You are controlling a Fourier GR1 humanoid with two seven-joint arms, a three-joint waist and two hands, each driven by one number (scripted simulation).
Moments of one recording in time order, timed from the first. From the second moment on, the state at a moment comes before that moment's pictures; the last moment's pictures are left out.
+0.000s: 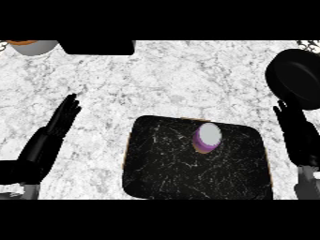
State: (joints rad) left arm -0.02 0.42 -0.25 -1.66 0.26 0.10 -0.07; right arm -0.09 -0.36 0.06 -1.40 -0.47 -0.23 -0.01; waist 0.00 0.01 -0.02
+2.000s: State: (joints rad) left arm 0.00 0.47 -0.07 -1.50 0.10 0.20 0.10; right arm -0.60 -0.66 0.54 -1.63 0.05 0.47 0.65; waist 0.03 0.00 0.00
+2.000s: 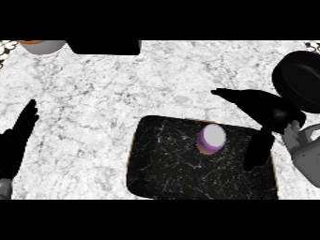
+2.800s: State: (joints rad) left arm 0.01 0.42 -0.02 -1.51 0.05 0.17 0.11; right arm -0.66 -0.38 0.56 -1.48 0.20 0.64 0.82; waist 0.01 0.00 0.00
